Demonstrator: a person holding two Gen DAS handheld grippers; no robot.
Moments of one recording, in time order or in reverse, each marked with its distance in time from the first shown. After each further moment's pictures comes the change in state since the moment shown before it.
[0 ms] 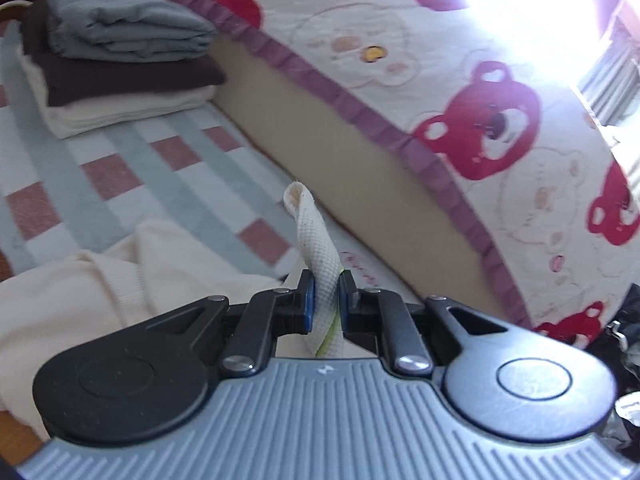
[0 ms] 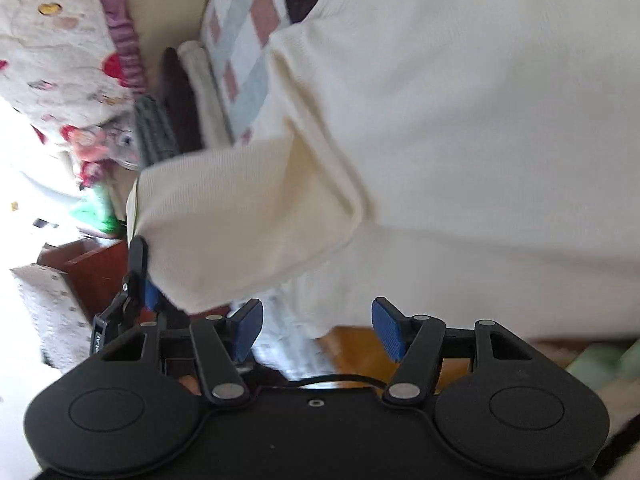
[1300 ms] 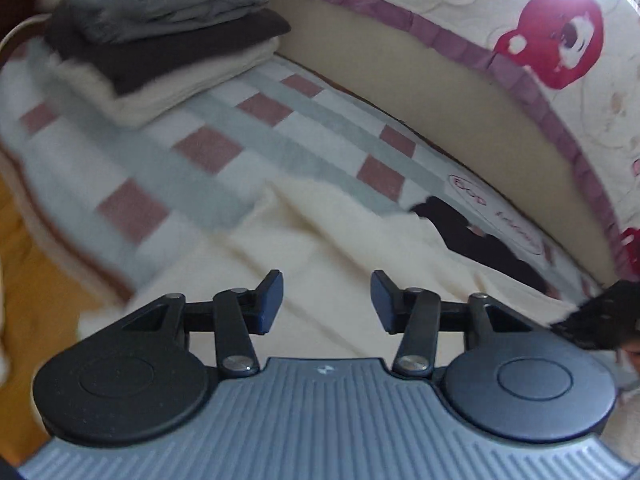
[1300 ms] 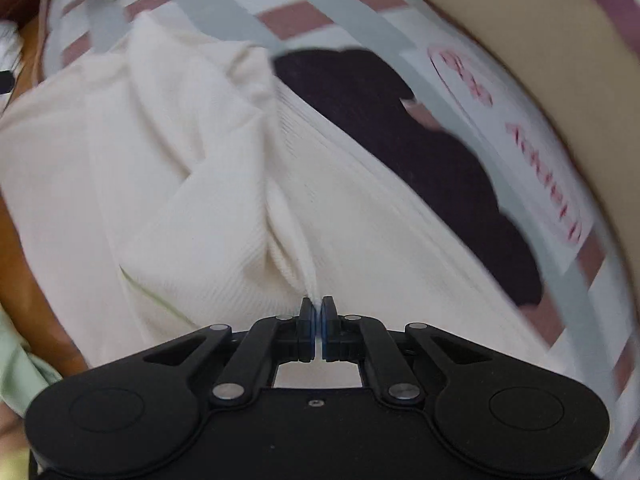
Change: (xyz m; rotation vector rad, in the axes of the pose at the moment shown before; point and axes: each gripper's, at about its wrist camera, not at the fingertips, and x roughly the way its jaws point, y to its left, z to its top) left arm 0.025 0.091 0.024 0.182 0.250 0.226; right arm 0.005 0.103 0.036 -1.138 0.062 -1.151
